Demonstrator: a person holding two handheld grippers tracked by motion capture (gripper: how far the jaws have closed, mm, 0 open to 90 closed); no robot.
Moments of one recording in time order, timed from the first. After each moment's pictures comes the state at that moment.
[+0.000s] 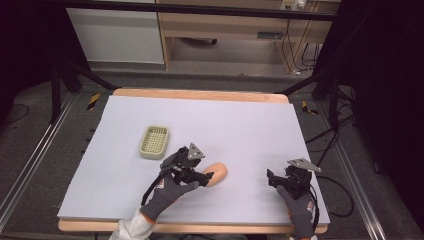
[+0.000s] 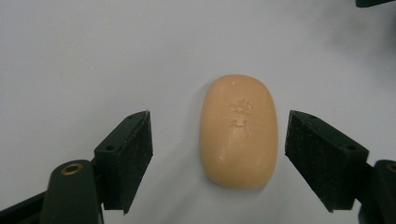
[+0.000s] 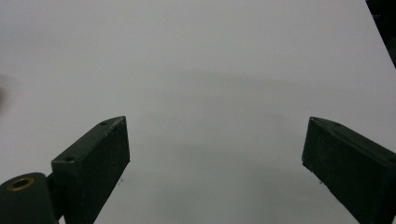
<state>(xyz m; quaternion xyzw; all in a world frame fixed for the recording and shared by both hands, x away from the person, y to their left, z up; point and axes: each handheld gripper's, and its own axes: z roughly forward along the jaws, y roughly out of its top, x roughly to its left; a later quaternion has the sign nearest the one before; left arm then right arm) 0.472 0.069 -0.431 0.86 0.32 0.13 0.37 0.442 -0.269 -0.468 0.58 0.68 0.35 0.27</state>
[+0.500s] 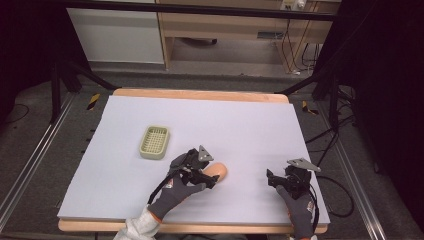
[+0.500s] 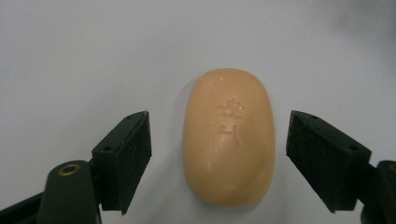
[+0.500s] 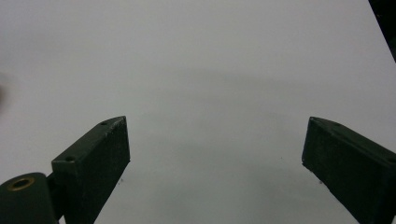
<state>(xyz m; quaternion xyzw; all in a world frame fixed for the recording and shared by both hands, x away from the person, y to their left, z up) 0.476 0.049 -0.444 0.88 0.30 0.13 0.34 0.442 -0.268 -0.468 0.58 0.69 0.35 0.27</state>
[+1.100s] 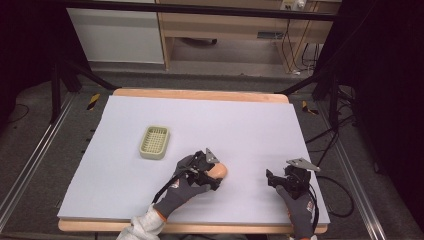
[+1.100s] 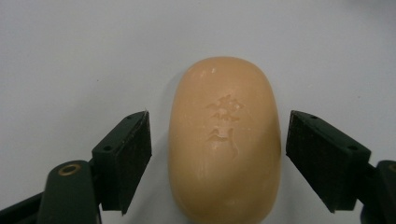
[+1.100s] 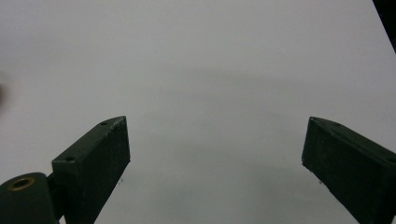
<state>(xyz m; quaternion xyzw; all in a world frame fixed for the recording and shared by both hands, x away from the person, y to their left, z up) 0.482 0.033 -0.460 0.89 0.30 0.12 0.31 0.443 -0.267 -0.469 0.58 0.69 0.34 0.27</state>
